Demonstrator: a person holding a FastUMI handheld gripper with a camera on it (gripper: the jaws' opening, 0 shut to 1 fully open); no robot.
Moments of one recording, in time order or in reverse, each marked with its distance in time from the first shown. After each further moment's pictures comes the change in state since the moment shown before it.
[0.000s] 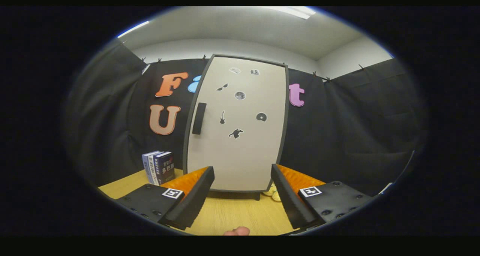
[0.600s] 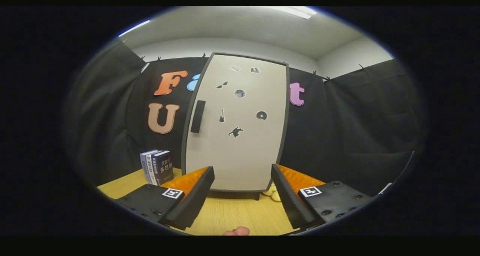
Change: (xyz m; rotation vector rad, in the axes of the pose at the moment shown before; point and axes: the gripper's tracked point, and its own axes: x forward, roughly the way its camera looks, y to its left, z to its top) arm 0.008 -0.001 -0.005 0.001 0.006 -0.006
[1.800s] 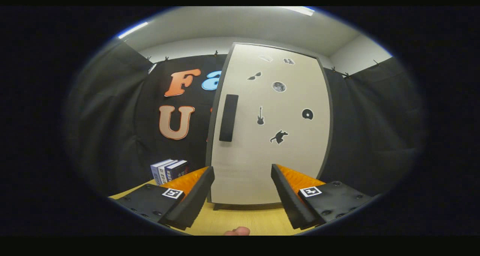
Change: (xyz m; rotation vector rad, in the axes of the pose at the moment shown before) arm 0.100 0.097 0.000 0.028 -0.006 0.103
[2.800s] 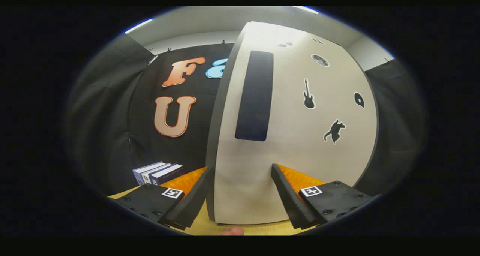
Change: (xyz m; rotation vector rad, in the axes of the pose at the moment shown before) arm 0.167 0.061 -0.034 0.003 0.015 0.055
